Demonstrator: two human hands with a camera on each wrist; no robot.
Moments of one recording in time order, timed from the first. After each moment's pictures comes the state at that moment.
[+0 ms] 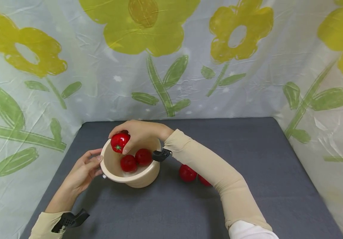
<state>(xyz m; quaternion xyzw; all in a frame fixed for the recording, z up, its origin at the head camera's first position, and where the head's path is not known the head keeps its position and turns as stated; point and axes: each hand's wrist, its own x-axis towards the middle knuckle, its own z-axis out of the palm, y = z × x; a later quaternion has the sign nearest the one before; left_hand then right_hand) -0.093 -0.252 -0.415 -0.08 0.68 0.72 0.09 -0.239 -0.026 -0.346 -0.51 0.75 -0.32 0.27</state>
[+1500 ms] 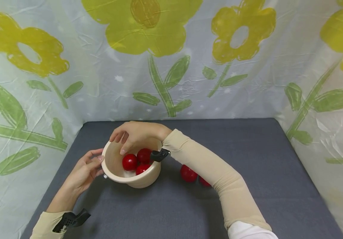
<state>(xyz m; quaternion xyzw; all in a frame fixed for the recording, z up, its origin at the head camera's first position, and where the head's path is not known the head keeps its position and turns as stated) -0.093 -0.250 -0.414 -0.09 0.68 0.73 0.09 -0.241 -0.033 -0.352 -0.52 0.73 -0.33 0.31</state>
